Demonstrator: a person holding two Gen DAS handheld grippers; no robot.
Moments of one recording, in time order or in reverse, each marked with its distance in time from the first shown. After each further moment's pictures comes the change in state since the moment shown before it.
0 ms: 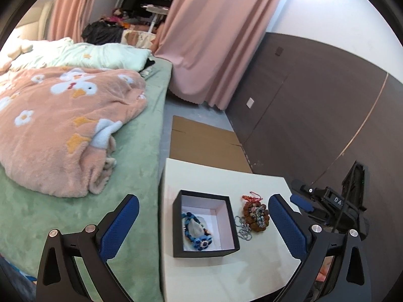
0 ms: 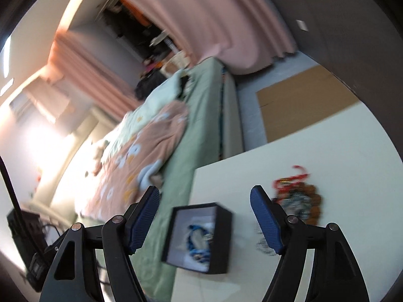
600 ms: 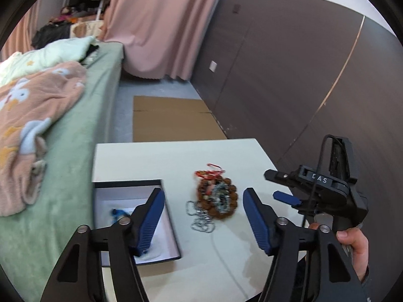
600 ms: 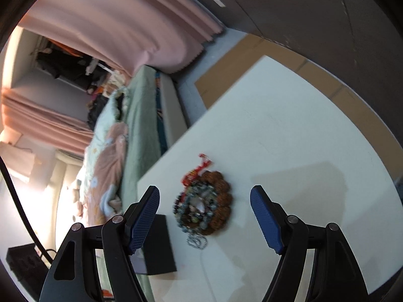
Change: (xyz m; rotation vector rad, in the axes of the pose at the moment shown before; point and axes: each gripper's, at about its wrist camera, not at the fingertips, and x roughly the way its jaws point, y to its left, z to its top) left arm 0.089 -0.093 -0.024 0.188 0.175 -0.123; right arm -0.022 -0.111 -0.006 0.345 0.049 -0.185
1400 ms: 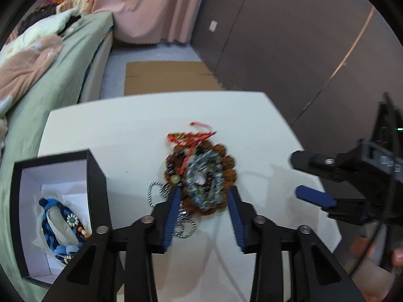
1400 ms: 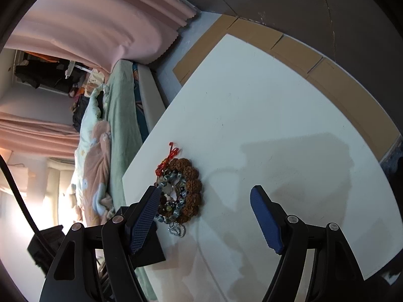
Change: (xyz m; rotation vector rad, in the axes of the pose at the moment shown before) left arm 0.118 -0.030 -0.024 0.006 0.212 0.067; right arm 0.000 -0.034 0.000 0.115 0.095 -0.037
